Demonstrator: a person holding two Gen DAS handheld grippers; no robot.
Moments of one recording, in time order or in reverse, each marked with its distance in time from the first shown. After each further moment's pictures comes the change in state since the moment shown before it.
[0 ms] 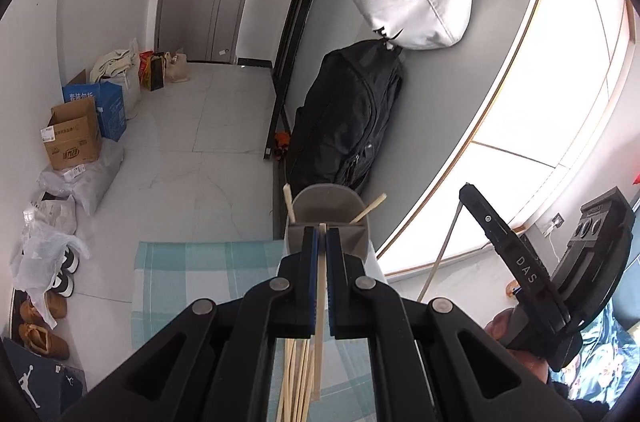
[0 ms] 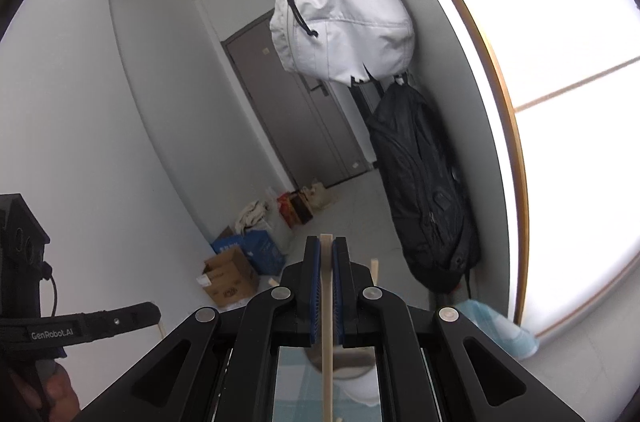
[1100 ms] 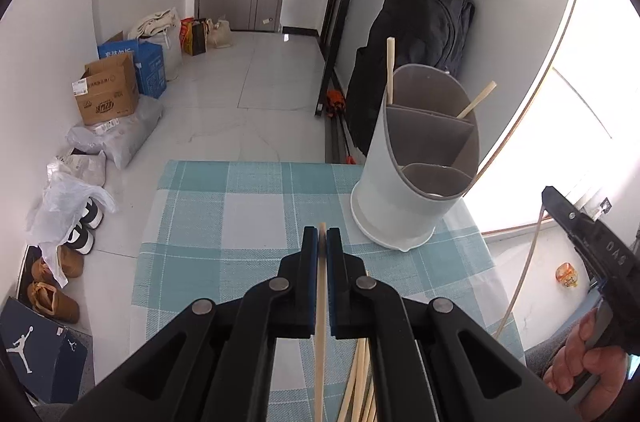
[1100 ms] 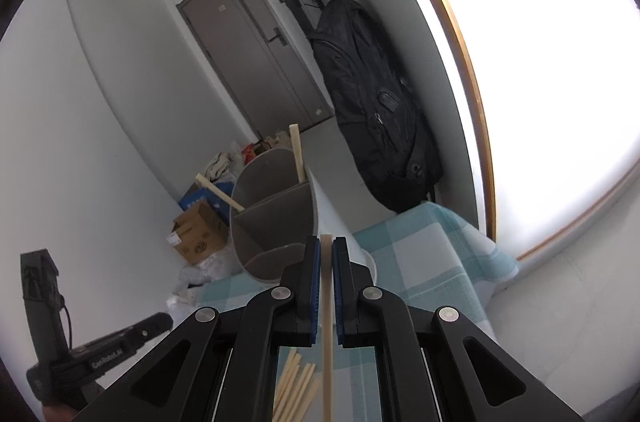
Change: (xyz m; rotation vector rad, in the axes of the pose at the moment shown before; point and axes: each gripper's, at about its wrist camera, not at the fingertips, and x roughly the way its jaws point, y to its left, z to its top) left arm 0.062 0.048 -0.103 -0.027 0.079 0.175; right arm -0.004 -0.041 -0.110 0.061 0.223 -0.136
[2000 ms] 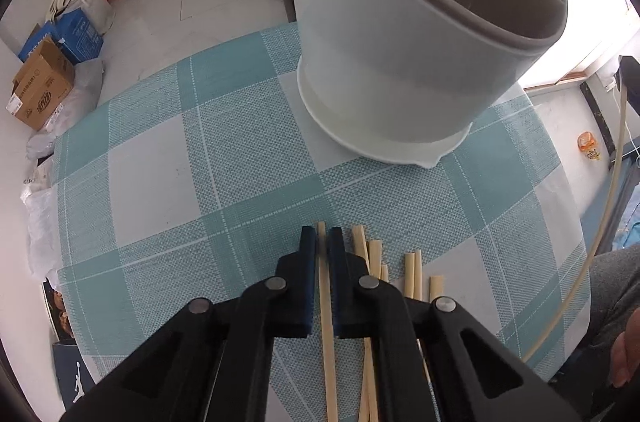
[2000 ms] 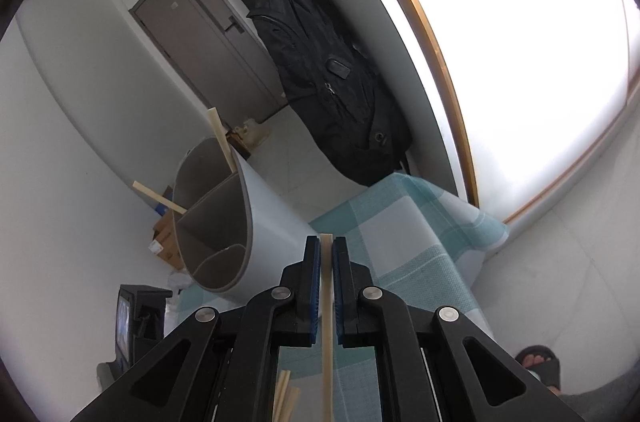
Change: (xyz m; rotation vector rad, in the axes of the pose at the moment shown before) left arm 0.106 -0.037 -0.029 0.267 0.489 0.016; right arm 0.032 -0.047 0.001 0.175 0.081 -0.078
